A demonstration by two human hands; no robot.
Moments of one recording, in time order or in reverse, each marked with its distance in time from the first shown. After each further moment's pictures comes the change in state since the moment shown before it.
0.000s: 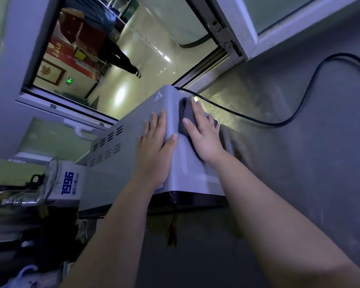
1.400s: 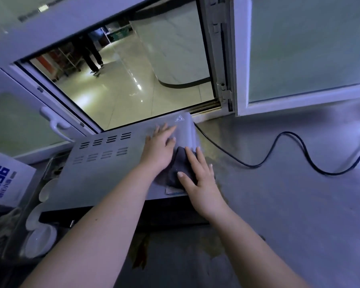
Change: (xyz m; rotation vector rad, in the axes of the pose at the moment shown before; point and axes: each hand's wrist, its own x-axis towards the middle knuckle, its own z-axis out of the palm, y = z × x) left_hand 0.039 -0.040 -0.024 -0.304 0.083 0.056; right_hand -0.108 -0.074 0.025 -0.300 -0.064 -0.019
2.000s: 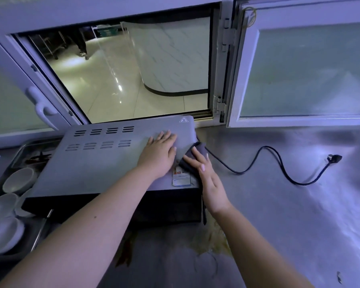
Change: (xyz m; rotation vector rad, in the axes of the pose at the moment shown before) left_hand -0.027 -0.030 -0.009 0.253 -0.085 0.165; right_hand -0.012 -0.007 -0.003 0.124 0.047 -0.190
